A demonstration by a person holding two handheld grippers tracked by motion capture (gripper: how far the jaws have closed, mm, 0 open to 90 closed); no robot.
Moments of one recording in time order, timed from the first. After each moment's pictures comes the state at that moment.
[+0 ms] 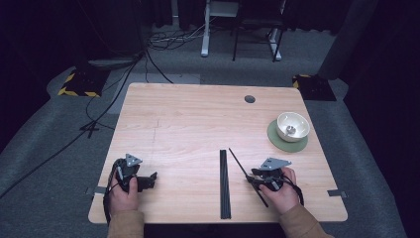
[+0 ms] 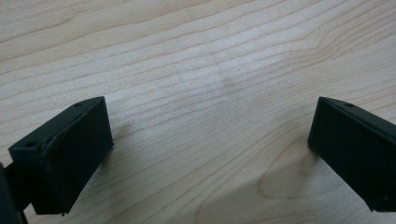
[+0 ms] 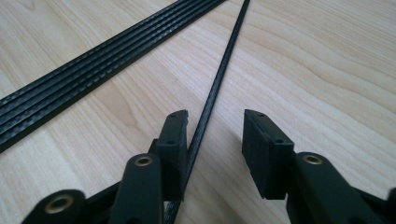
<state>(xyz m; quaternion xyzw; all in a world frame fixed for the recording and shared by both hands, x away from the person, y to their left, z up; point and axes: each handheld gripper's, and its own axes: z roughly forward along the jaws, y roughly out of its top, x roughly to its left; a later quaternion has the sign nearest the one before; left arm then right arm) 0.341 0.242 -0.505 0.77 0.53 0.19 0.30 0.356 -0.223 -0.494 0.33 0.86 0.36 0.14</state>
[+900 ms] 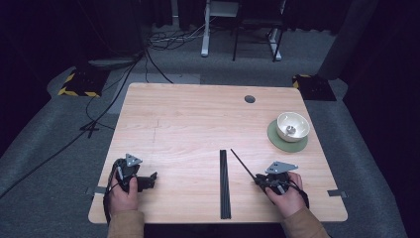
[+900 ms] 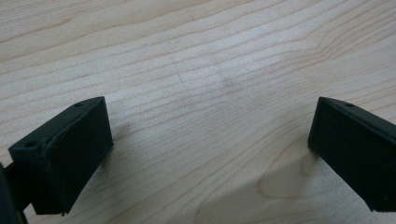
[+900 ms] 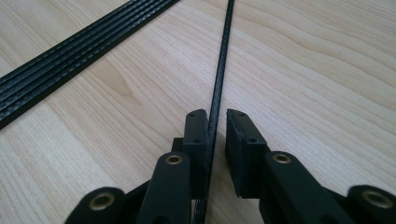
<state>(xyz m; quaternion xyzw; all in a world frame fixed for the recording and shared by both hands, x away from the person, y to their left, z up) 0.341 0.242 -0.505 0.77 0.53 0.19 0.30 0.343 -0.236 -0.491 0.36 0.86 0.34 0.15</state>
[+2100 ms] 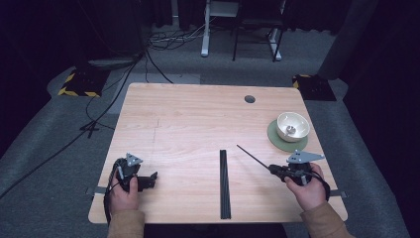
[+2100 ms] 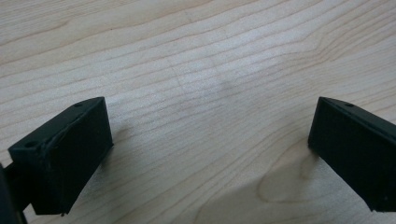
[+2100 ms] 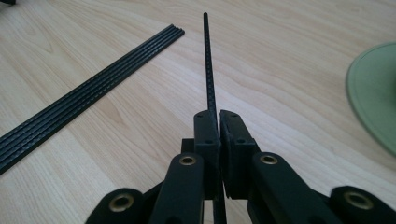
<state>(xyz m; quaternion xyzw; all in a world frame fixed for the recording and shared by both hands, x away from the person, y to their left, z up) 0.343 0.241 -0.505 0.77 0.53 0.18 0.30 0.349 -0.280 -0.437 0.36 0.84 0.38 0.15</state>
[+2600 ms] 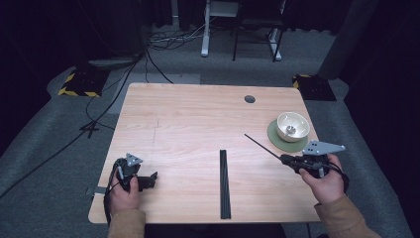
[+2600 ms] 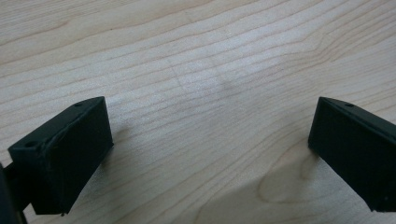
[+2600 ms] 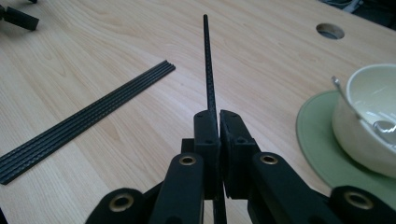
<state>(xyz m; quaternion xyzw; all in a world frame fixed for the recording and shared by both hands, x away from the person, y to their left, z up) 0.343 0.241 -0.505 0.77 0.53 0.18 0.30 0.351 -0.300 -0.387 0.33 0.84 0.40 0.18</state>
